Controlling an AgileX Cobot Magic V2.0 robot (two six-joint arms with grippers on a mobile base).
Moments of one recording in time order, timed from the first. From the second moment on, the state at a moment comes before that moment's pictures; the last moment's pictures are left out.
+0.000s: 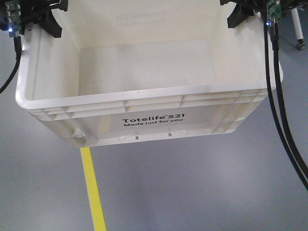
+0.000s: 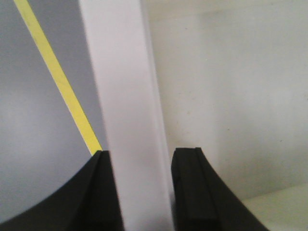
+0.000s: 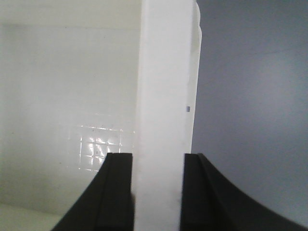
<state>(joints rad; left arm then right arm) -0.20 1.70 -1.89 -0.13 1.34 -0.09 0.20 1.74 -1.95 0.16 1.29 0.04</state>
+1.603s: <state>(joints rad) -0.20 1.70 -1.89 -0.13 1.34 -0.09 0.20 1.74 -1.95 0.17 1.29 0.04</state>
